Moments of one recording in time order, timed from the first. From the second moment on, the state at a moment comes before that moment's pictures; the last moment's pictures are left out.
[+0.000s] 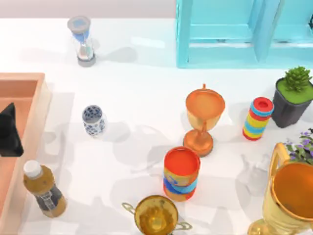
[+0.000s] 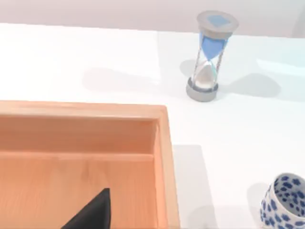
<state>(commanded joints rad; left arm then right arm) -0.10 0.49 0.45 -0.31 0.00 -0.09 0.00 0.00 0.00 0.00 0.00 0.00</state>
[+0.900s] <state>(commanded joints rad) -0.36 1.84 1.68 -1.19 0.00 -0.33 0.00 0.00 0.00 0.00 0.00 0.00</state>
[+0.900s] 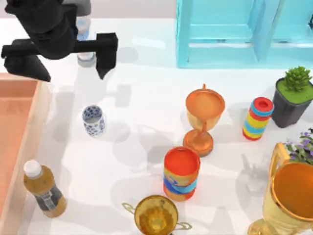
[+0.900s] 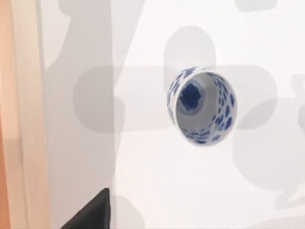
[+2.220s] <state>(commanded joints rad) -0.41 2.19 1.67 -1.05 0.00 -0.38 0.00 0.00 0.00 0.00 0.00 0.00</state>
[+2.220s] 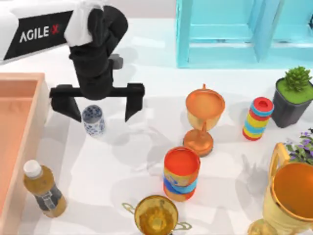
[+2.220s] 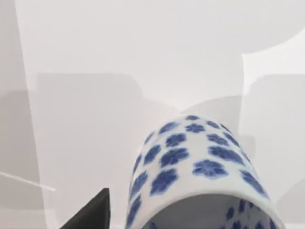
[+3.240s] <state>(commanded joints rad) -0.41 2.20 1.65 -1.02 0.00 -0.38 0.00 0.00 0.00 0.00 0.00 0.00</state>
